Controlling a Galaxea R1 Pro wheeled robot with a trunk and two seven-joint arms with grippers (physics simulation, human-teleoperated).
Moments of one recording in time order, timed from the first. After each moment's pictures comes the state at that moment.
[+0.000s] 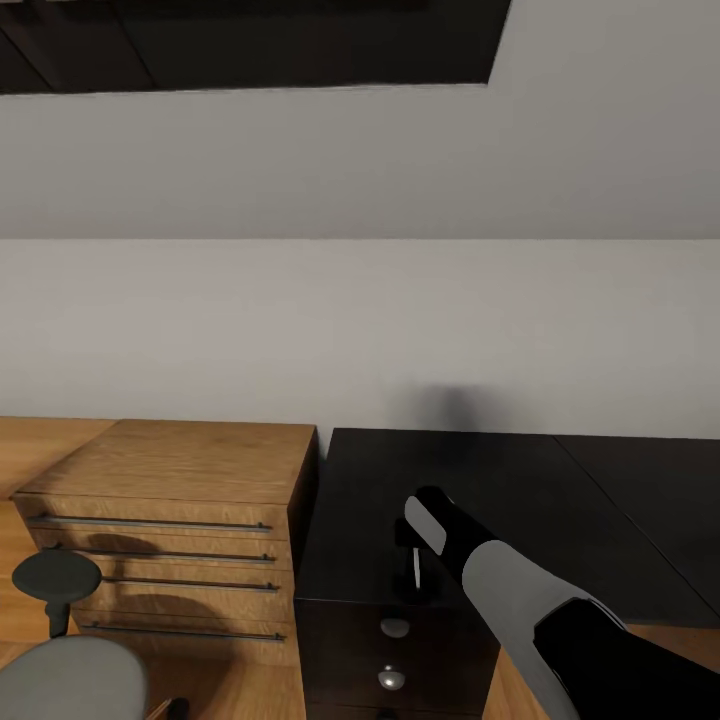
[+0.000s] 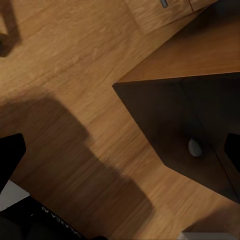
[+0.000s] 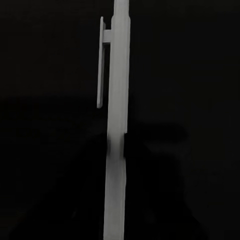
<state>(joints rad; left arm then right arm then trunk) 0.22 0.22 -0.31 -1.30 1.36 0.09 0.49 -0.93 0.17 0.40 -0.34 -0.67 0.68 -0.49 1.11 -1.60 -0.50</state>
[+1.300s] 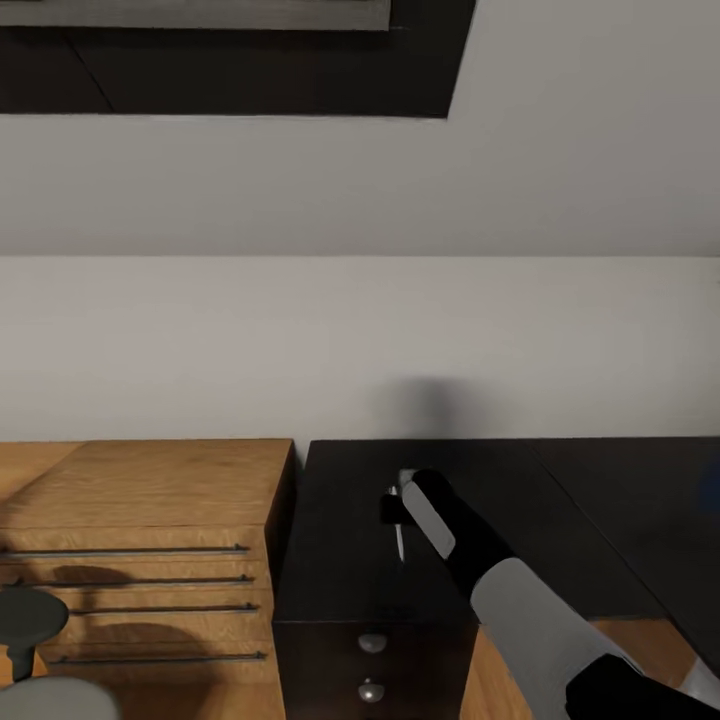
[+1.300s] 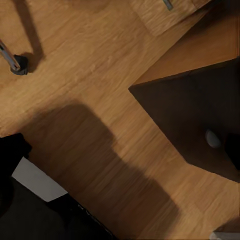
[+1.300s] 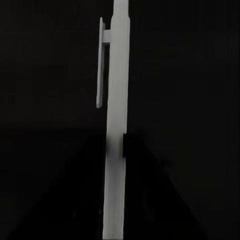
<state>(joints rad) 0.31 0.22 -0.32 -1.30 1.25 0.00 0.50 -0.81 0.14 0.40 -0.77 -0.66 0.83 -0.49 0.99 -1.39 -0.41</state>
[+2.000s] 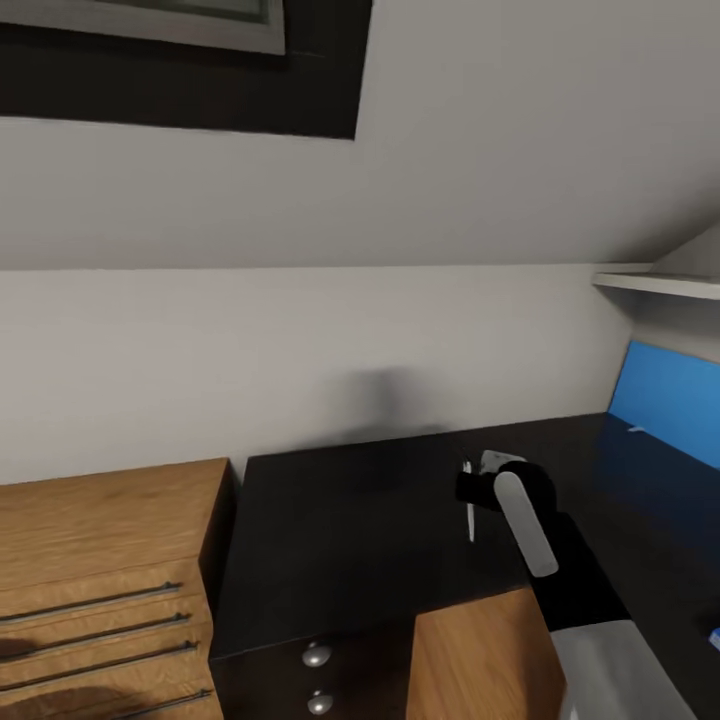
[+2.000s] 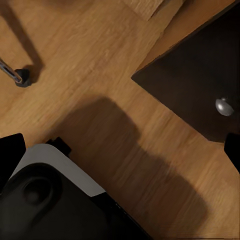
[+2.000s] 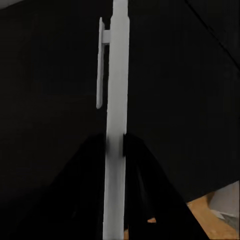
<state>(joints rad) 0.36 0.21 -0.34 -1.21 1.15 -0.09 0.49 -0.62 -0.01 0.10 -1.36 -0.65 1.05 -0.63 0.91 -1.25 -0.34</state>
